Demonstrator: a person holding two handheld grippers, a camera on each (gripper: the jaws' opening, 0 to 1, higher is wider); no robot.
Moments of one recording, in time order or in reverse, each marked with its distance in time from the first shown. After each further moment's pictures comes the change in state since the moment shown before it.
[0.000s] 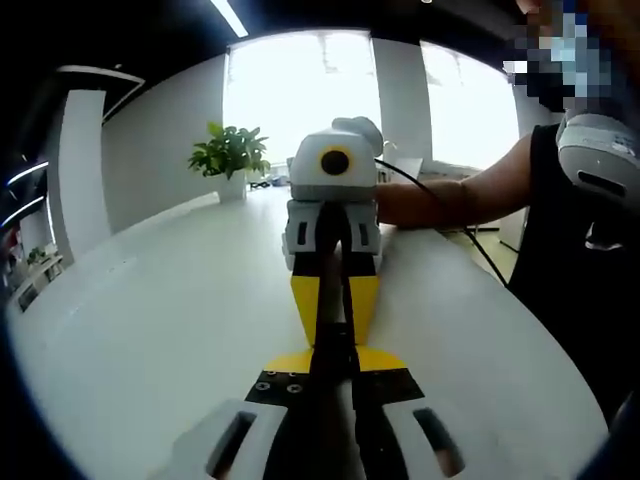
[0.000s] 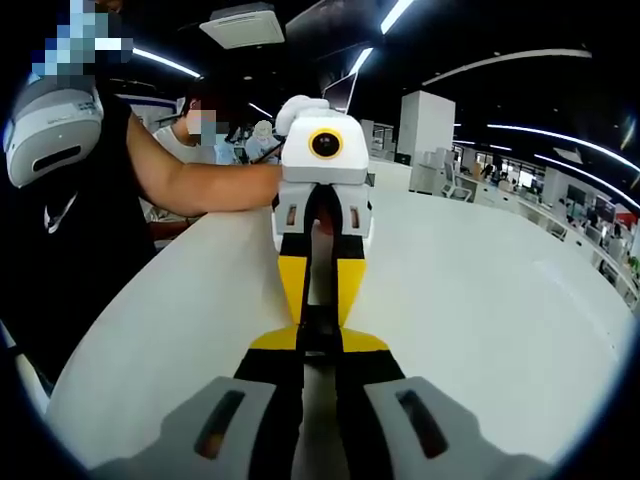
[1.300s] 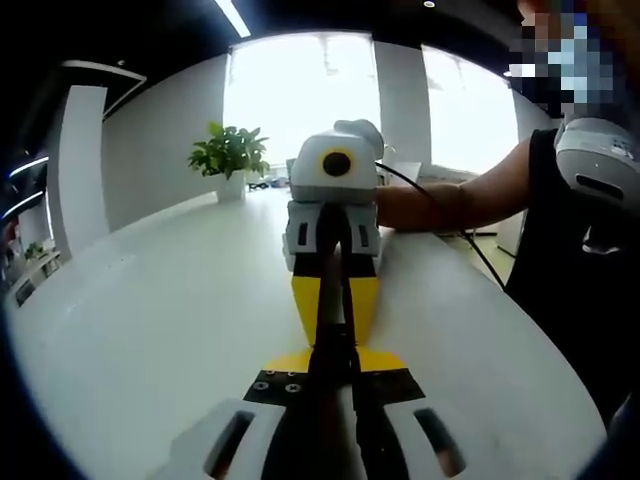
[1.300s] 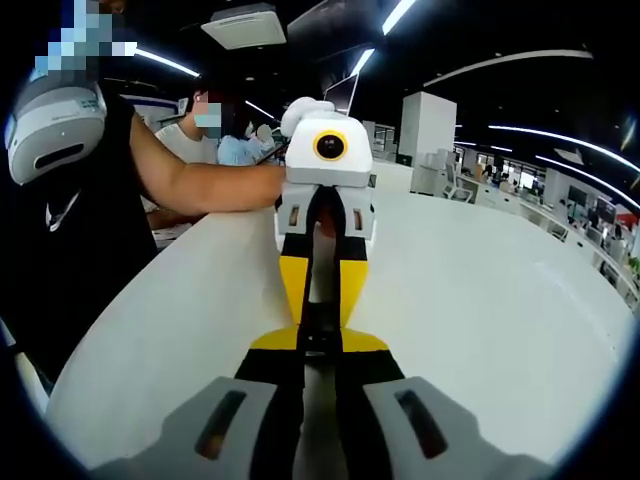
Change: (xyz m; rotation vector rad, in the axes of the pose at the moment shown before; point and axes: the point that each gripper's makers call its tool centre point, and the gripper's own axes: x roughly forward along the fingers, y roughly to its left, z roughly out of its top) left arm 0.002 0.002 0.000 -0.020 -0.009 -0.015; right arm 0.002 -0.001 0.001 -0.001 -0.005 0.004
